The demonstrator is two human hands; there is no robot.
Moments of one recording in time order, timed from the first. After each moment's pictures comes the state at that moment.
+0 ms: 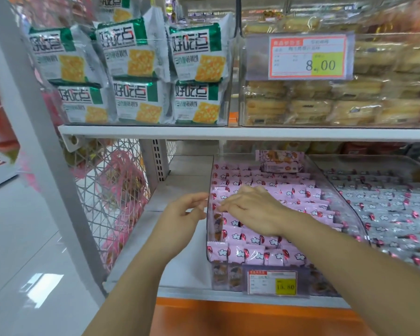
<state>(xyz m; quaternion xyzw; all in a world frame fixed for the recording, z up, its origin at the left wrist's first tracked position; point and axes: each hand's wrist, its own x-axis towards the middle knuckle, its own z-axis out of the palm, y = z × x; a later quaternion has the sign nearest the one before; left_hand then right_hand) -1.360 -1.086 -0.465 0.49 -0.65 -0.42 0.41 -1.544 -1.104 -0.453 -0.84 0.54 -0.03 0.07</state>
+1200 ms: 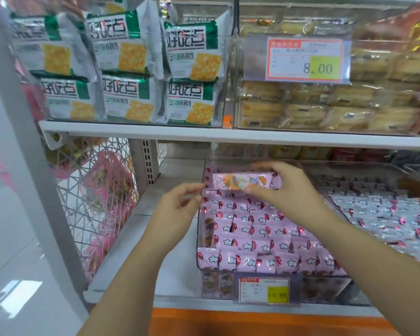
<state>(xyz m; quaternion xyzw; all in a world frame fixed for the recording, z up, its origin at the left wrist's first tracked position) -1.371 -1.099 -0.458 0.46 -0.67 -0.37 0.45 -1.587 -1.079 -0.424 -0.68 0.57 -0.43 0.14</state>
